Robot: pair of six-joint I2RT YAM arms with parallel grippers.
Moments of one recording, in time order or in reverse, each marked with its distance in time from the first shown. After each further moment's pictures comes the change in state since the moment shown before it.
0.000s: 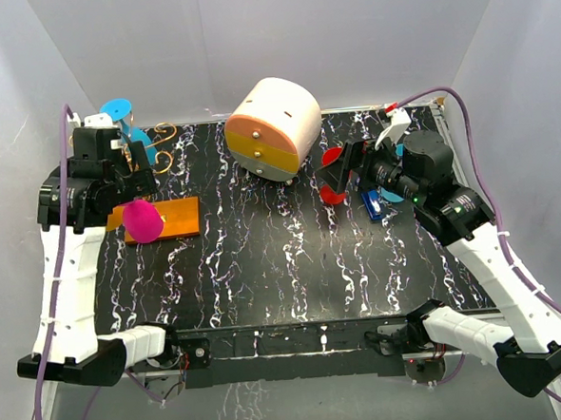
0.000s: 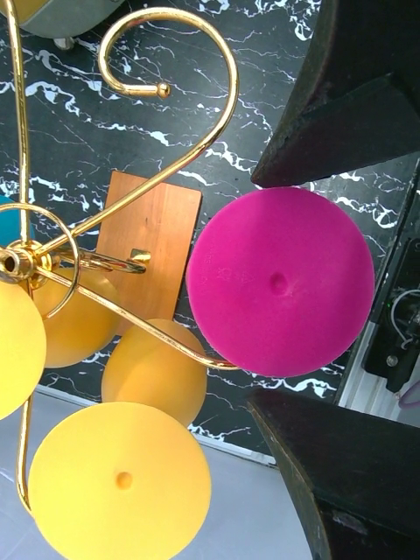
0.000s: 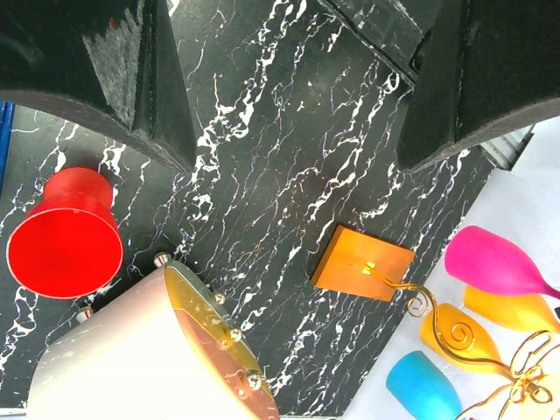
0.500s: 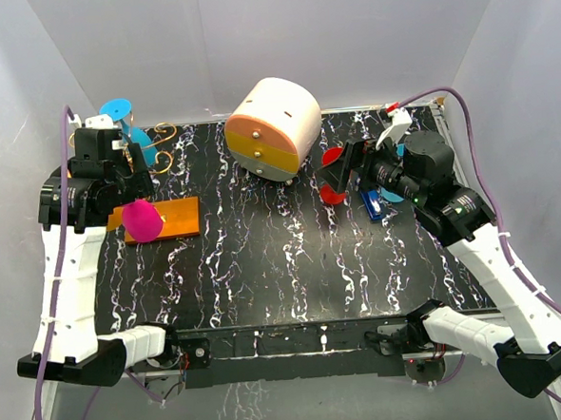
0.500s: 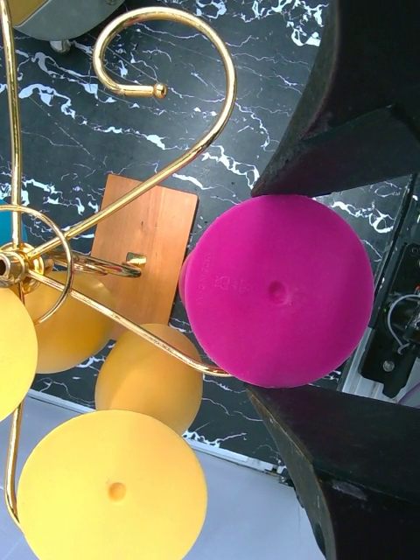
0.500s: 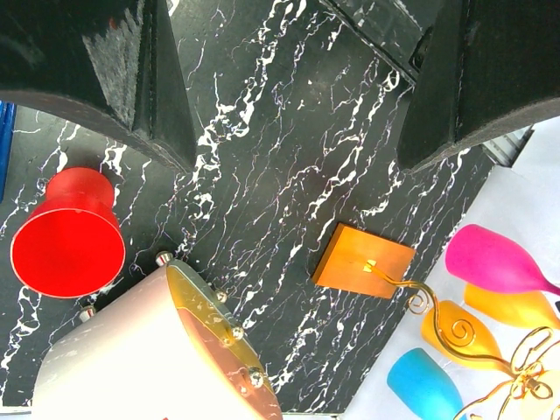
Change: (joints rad) left arm 0.000 0.001 -0.011 -0.008 0.007 -0.020; right arm 0.000 -0.004 0.000 0.000 0.007 0.003
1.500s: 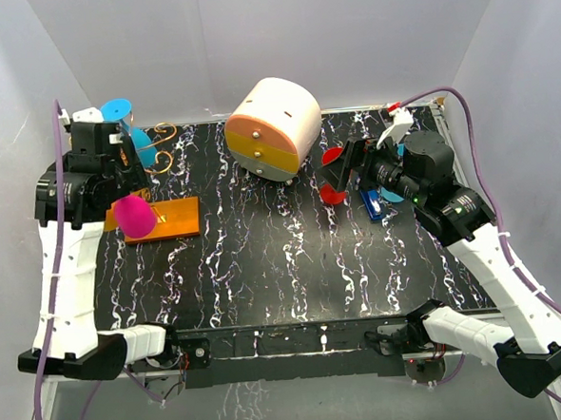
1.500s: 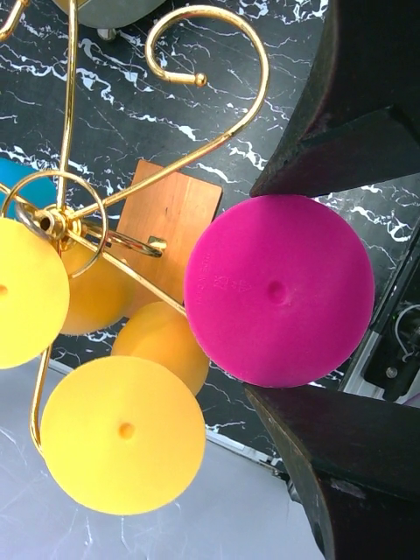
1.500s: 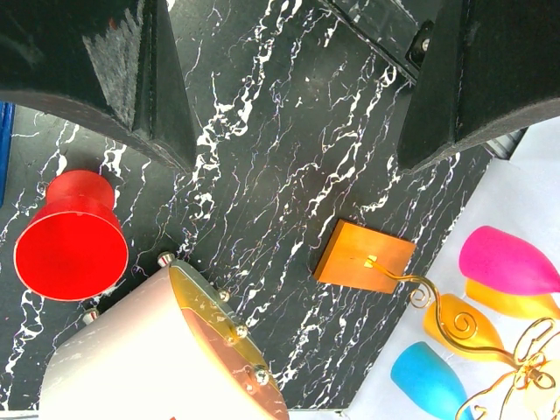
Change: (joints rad) left arm -0.003 0.042 0.083 -0.028 -0.087 -0.057; right arm 0.000 0.001 0.000 0.000 0.018 0.019
